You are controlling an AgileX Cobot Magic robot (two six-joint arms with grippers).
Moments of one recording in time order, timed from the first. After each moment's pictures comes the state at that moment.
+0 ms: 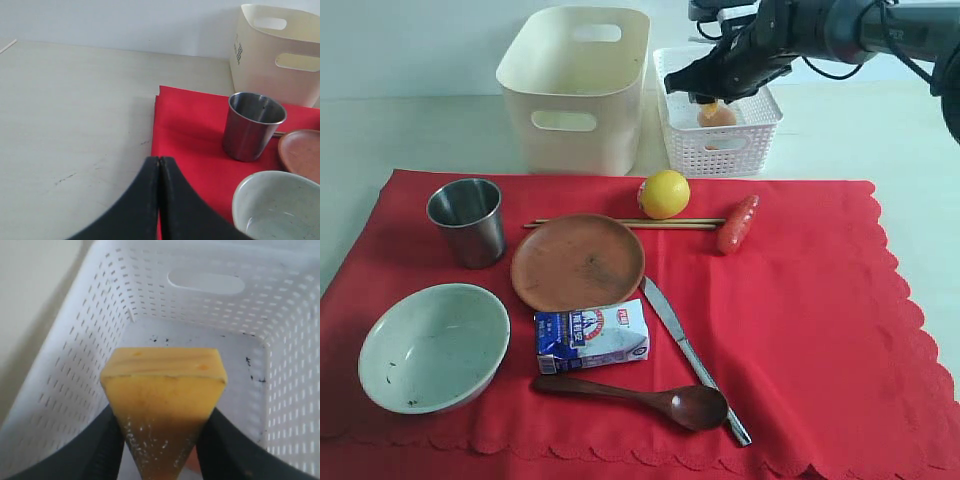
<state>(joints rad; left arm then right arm) -0.06 0.01 0.00 0.13 0.37 -0.21 0.28 2.43 -1.96 0.11 0.44 -0.06</state>
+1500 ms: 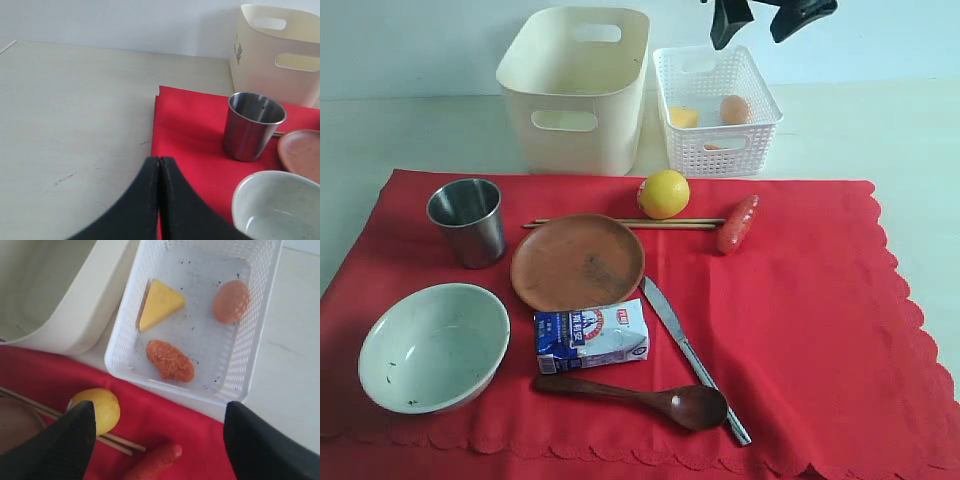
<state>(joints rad) -0.06 0.01 0.00 0.13 0.37 -0.21 0.28 2.05 -1.97 0.12 1.09 -0.04</state>
